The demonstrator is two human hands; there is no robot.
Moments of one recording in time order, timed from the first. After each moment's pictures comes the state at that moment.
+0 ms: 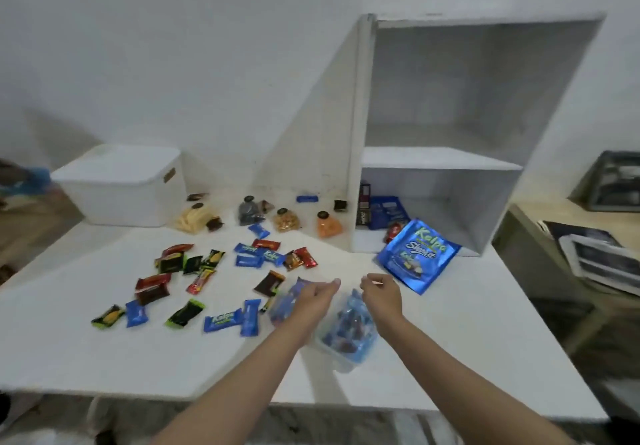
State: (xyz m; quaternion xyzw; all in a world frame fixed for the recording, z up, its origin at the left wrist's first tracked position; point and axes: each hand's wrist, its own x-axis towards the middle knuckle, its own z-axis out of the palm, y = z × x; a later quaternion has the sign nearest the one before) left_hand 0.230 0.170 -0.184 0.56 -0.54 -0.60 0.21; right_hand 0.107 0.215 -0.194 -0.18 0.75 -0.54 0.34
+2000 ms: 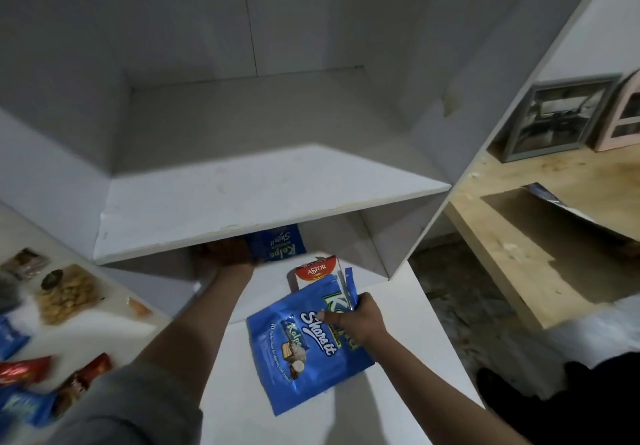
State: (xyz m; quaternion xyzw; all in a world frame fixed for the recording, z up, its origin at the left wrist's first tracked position) left_hand -0.148 -0.086 -0.276 0.59 -0.79 -0.16 -0.08; right_hand -0.248 0.141 -0.321 -0.07 0.82 -0.39 0.42
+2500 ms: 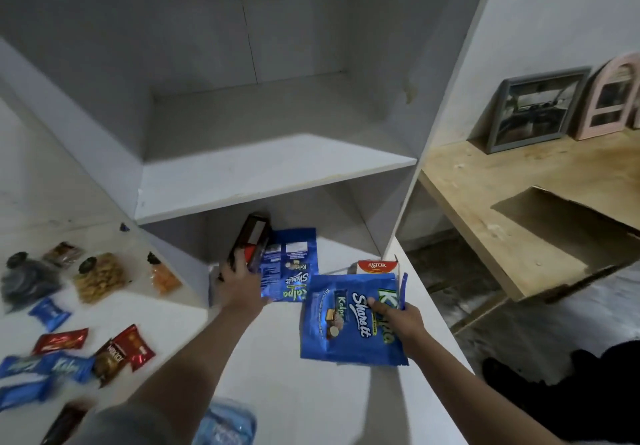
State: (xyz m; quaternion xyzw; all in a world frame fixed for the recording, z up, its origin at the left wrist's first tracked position) left_hand -0.072 -0.002 -0.285 0.43 -0.90 0.02 -0.11; right_hand -0.250 0.236 -0.308 0.05 0.73 -0.55 0.41
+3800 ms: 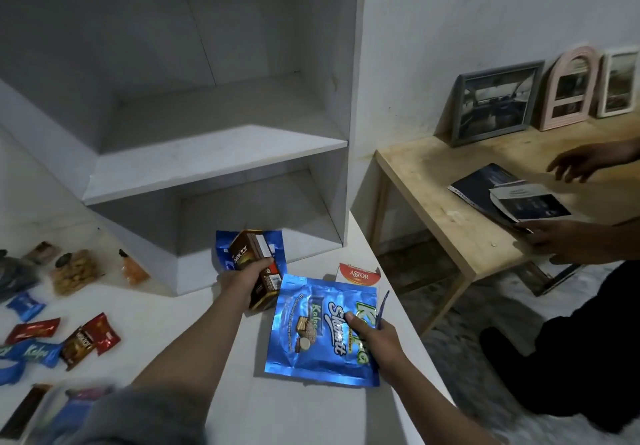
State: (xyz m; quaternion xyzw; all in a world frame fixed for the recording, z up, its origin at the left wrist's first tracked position) left_hand -0.131 0.073 -0.272 0.65 -0.39 -0.63 0.19; right_hand -0.228 0.324 -0.312 0.02 0.62 -0.63 0.47
